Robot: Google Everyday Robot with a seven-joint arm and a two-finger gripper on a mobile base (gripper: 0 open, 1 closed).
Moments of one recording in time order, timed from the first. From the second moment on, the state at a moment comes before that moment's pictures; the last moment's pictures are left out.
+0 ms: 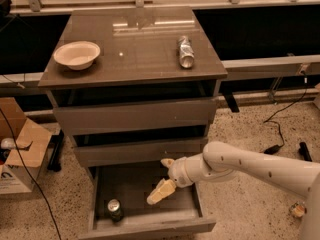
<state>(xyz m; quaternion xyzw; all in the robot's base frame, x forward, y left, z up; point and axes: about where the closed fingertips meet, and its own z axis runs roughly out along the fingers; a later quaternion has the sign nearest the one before) 0.514 0.003 0.495 -0.48 0.75 0.37 0.28</state>
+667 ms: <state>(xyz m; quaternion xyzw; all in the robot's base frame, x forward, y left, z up) 0.519 0.018 0.443 -0.43 0.76 0.39 0.28</state>
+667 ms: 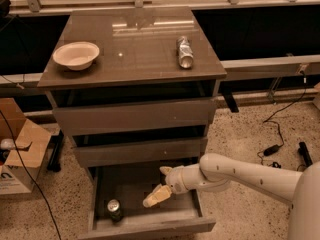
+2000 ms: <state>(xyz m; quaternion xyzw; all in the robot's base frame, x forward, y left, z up) 0.556 0.071 0.298 -0.38 0.77 0.43 0.28</state>
